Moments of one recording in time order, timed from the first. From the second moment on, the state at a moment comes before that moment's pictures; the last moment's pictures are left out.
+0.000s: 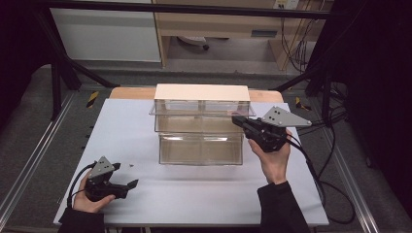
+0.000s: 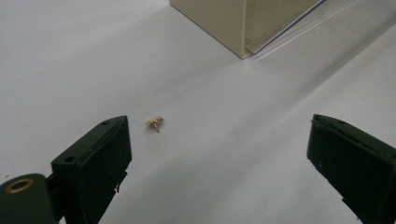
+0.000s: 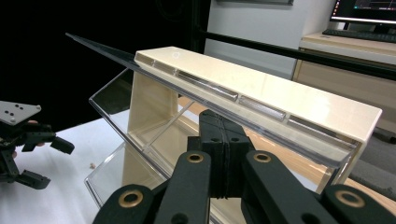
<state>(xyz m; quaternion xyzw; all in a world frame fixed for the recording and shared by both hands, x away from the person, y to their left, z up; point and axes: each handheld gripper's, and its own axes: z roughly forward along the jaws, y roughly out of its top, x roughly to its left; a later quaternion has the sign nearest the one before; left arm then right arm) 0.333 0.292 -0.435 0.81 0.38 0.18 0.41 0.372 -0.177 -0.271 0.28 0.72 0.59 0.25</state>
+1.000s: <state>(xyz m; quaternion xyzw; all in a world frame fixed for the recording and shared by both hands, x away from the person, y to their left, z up) 0.366 0.290 -0.423 0.81 0.41 0.20 0.37 0.376 -0.176 -0.271 0.28 0.72 0.58 0.25</state>
